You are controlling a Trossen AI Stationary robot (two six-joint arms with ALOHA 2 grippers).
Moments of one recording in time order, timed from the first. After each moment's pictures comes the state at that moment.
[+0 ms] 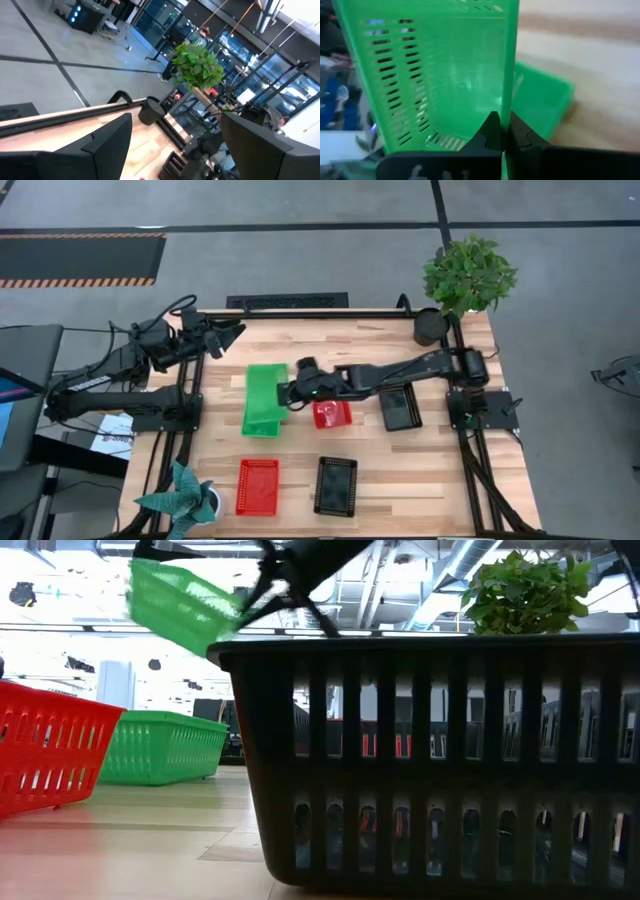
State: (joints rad) left arm 0.27 0.61 0.82 -0.25 -0.24 -0.70; right arm 0.06 1.99 1.64 -0.24 0.22 1.21
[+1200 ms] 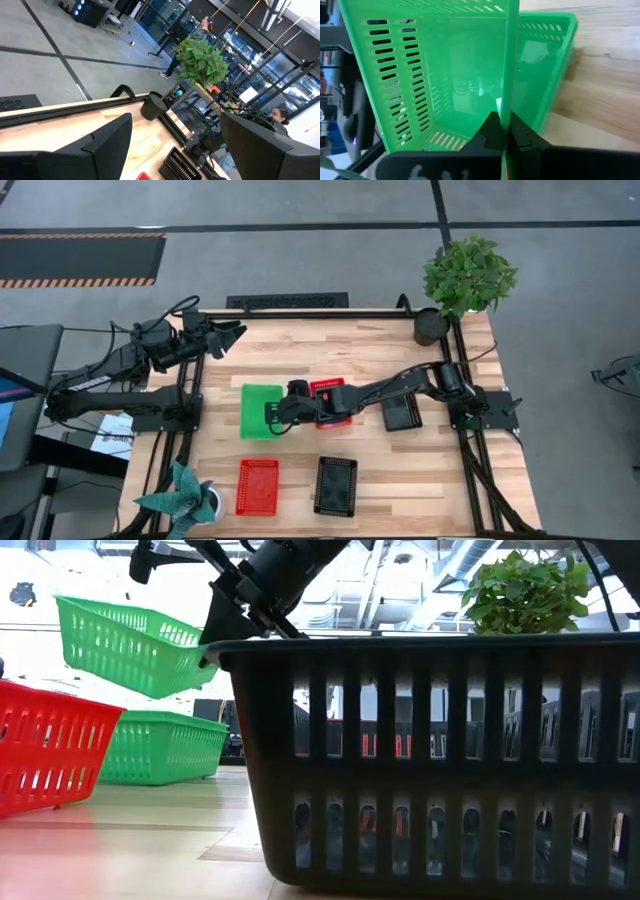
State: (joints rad) left arm 0.27 0.61 0.82 -0.28 -0.24 -0.73; right arm 0.15 2.18 1.82 -0.36 0.28 1.46
